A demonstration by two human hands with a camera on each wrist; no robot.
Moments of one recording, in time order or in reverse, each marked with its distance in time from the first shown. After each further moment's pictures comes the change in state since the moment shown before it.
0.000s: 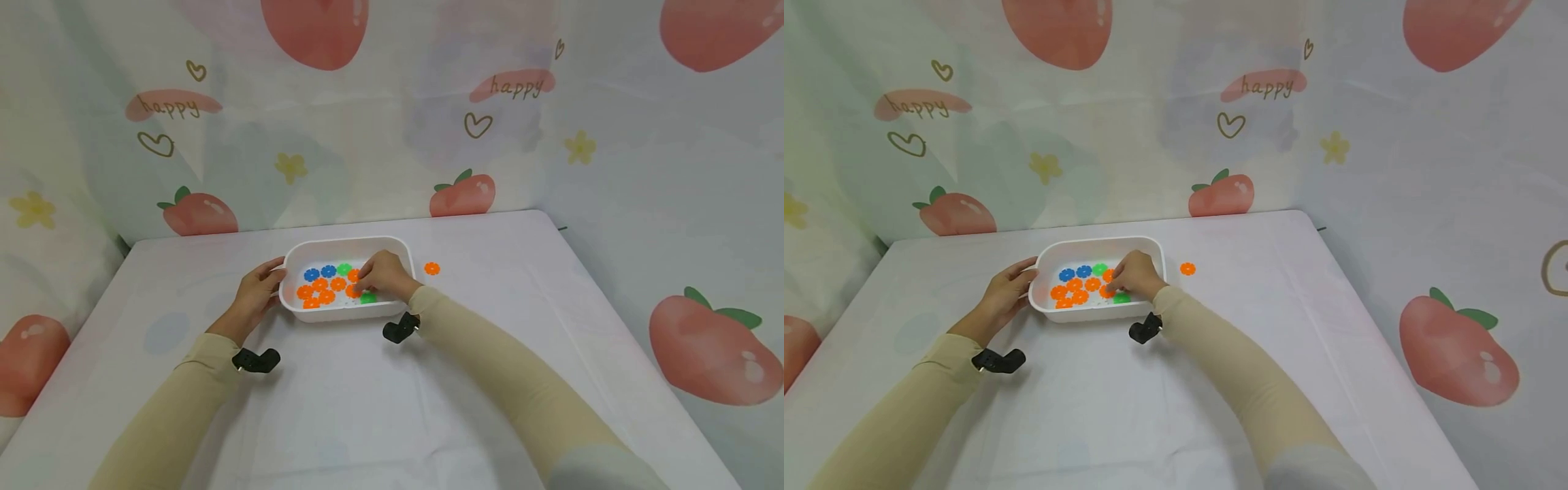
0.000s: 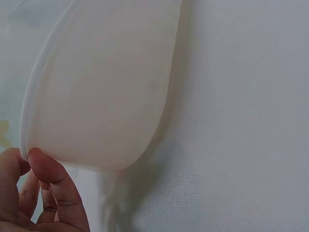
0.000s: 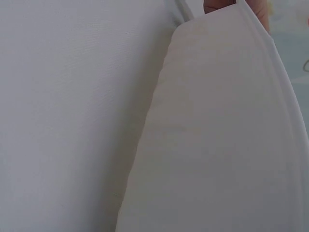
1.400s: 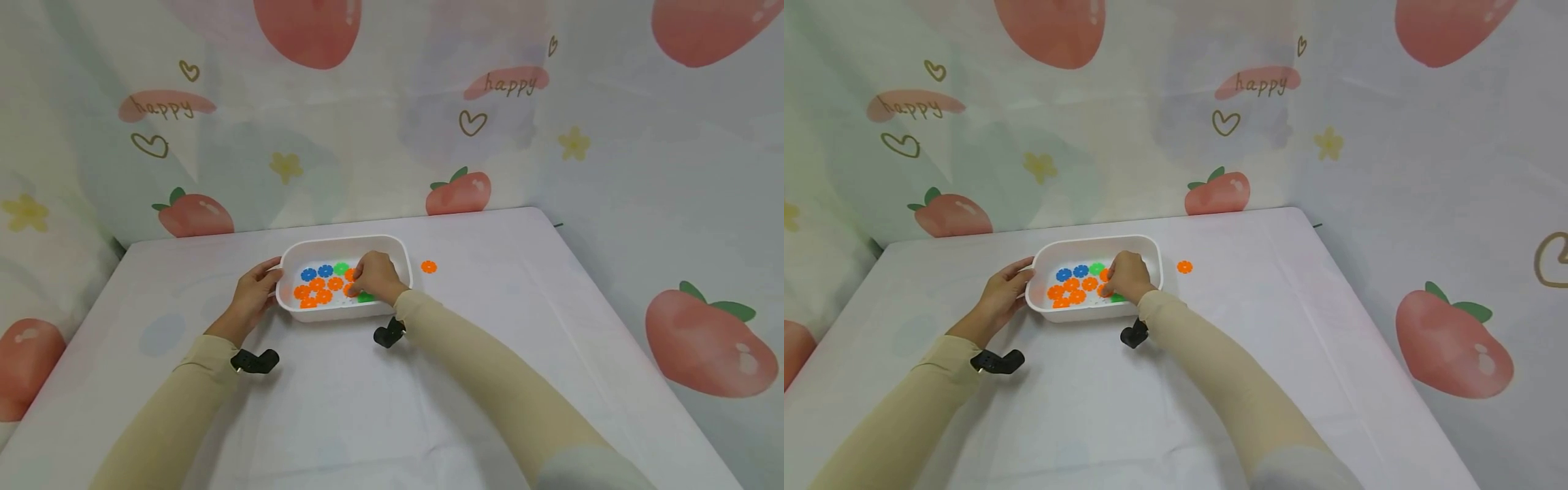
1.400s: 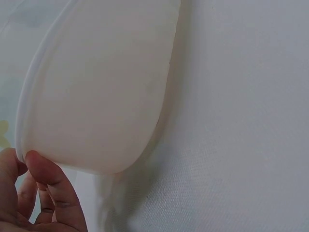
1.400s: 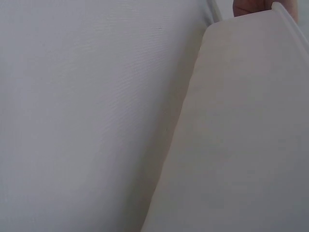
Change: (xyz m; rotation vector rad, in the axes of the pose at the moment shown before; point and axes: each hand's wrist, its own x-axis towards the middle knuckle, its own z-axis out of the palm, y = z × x) left_hand 0.000 -0.001 0.001 -0.005 -0.003 0.007; right_hand -0.001 -0.002 0.015 -0.092 0.124 -0.061
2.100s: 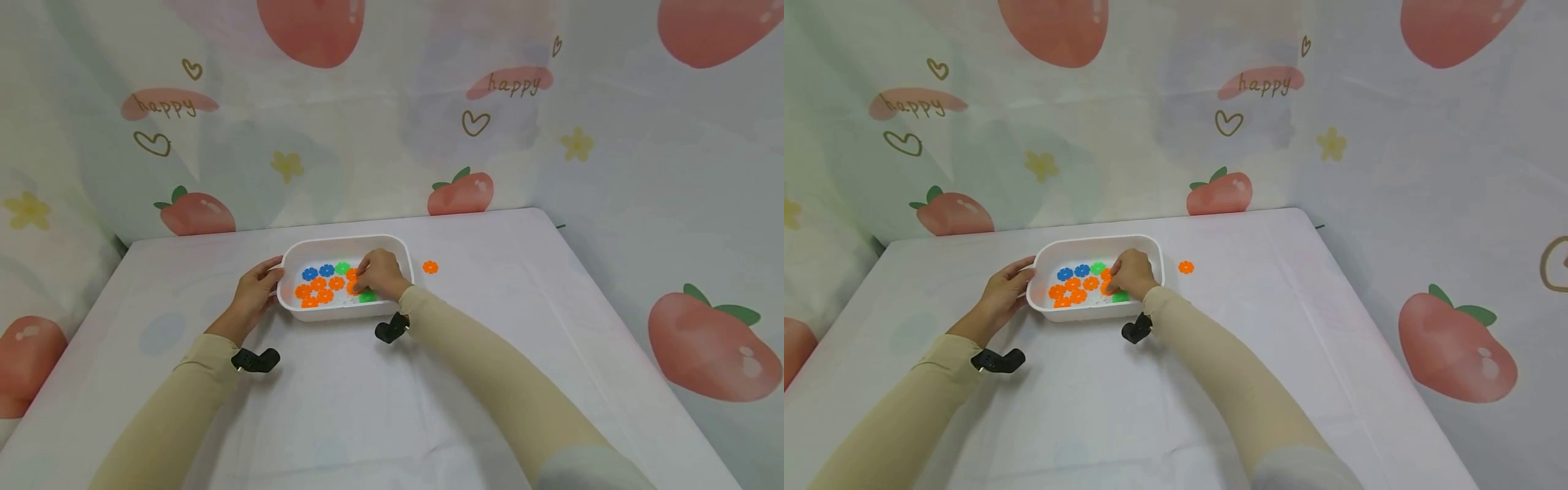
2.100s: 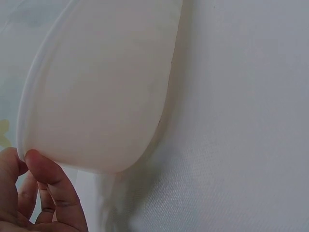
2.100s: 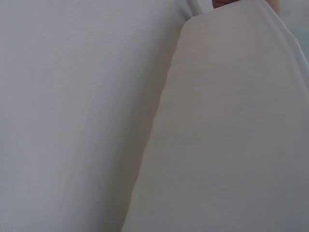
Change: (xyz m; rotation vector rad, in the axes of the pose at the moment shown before) left_hand 0.004 -0.002 -0.001 -0.017 0.011 -0.004; right_hand 0.000 0.002 -0.007 0.148 -0.015 0.031
